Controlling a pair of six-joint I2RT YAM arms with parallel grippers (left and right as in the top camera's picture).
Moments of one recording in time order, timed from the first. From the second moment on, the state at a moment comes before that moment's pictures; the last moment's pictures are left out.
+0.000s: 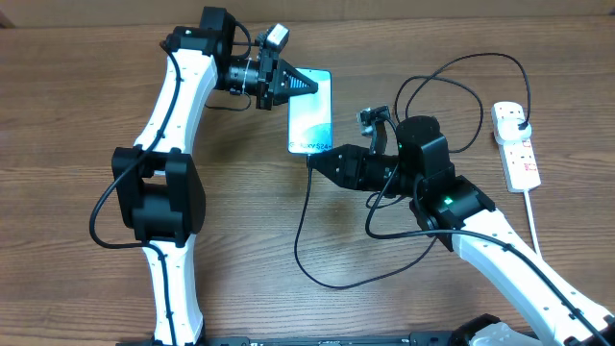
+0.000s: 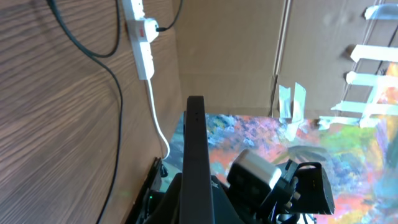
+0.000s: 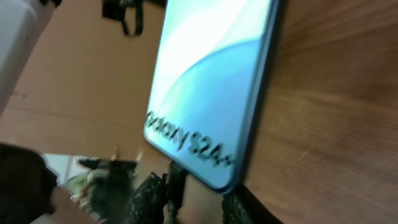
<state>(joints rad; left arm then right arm) -0.14 2.30 2.11 -1.24 1.41 -0.11 0.46 1.33 0.86 -0.03 -0.65 0.81</state>
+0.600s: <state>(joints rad) -0.12 2.30 2.11 -1.29 1.07 -0.11 0.45 1.33 0.86 -0.09 -0.60 0.79</state>
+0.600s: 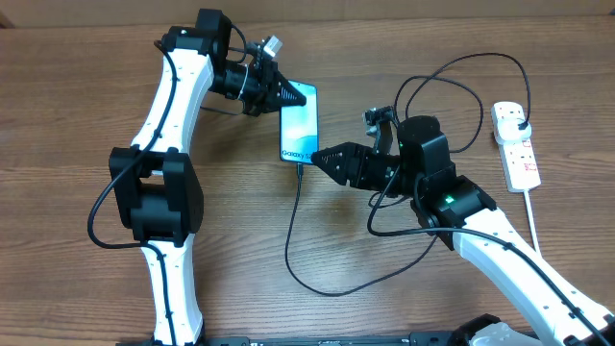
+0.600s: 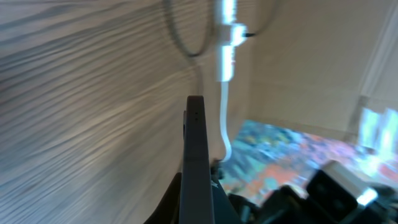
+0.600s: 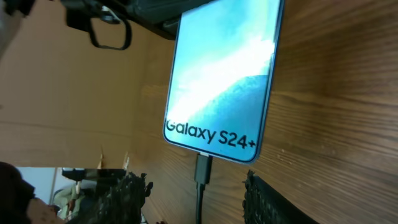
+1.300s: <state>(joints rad) -0.12 2.30 2.09 -1.25 0.65 -0.16 0.45 1.33 0.86 -0.30 -0.52 0.76</state>
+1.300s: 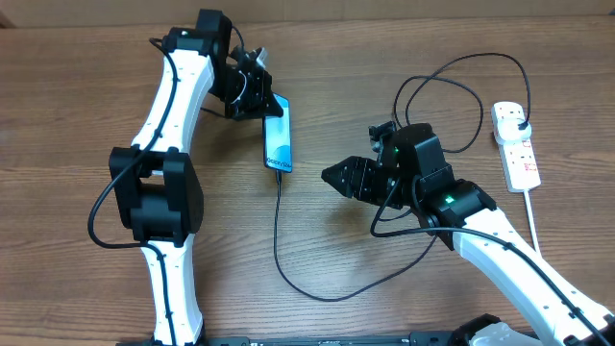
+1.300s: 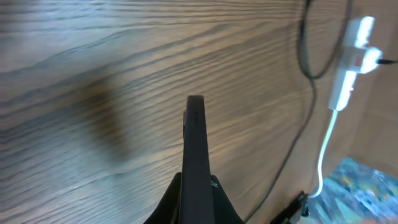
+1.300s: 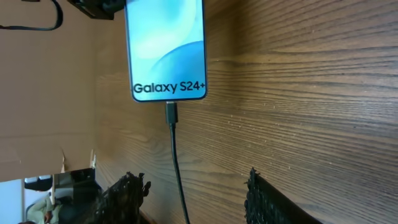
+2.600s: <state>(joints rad) -0.12 2.30 1.82 -1.03 0.58 -0.26 0.45 1.33 0.86 -0.33 -0.51 0.75</state>
